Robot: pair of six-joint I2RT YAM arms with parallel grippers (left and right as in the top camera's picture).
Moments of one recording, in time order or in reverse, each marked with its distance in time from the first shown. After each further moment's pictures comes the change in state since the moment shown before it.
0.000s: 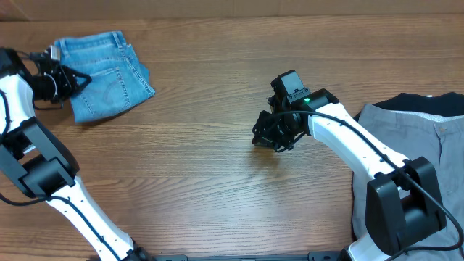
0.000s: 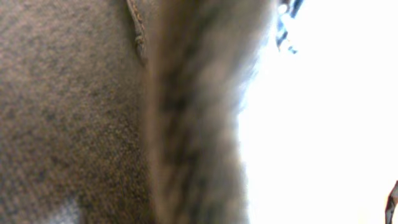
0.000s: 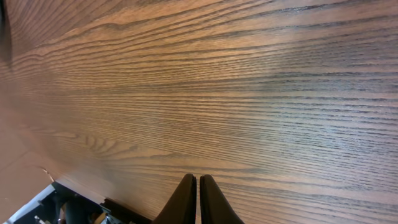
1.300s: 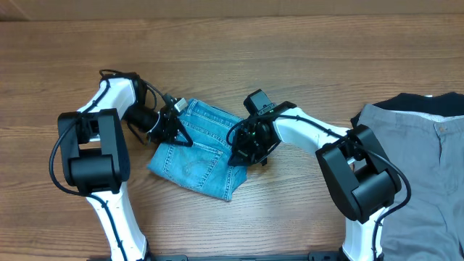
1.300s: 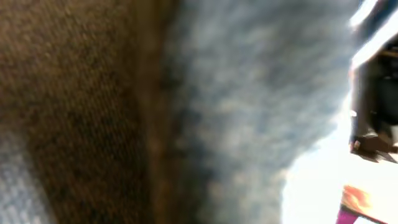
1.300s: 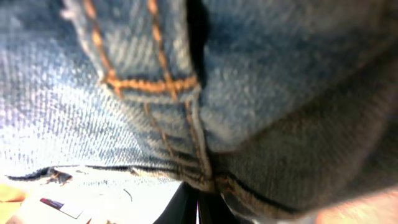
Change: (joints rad) left arm -0.507 -0.213 -0.531 -0.418 -0.016 0.427; right arm 0.108 0.272 -0.003 0.138 -0.201 0.106
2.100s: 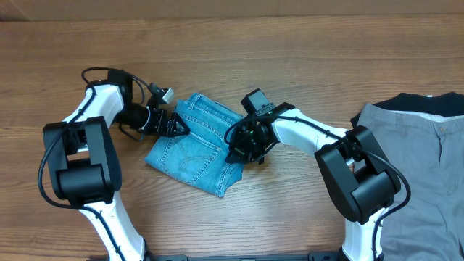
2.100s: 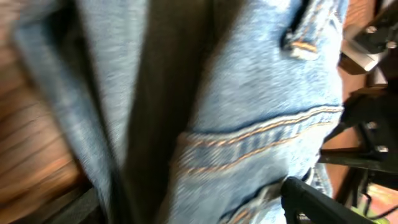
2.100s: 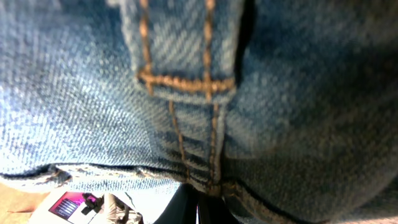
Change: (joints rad) left arm 0.058 -0.093 -0.128 0.336 -0.010 -0.064; right arm 0.016 0.001 -0.010 0.078 0.014 0.089
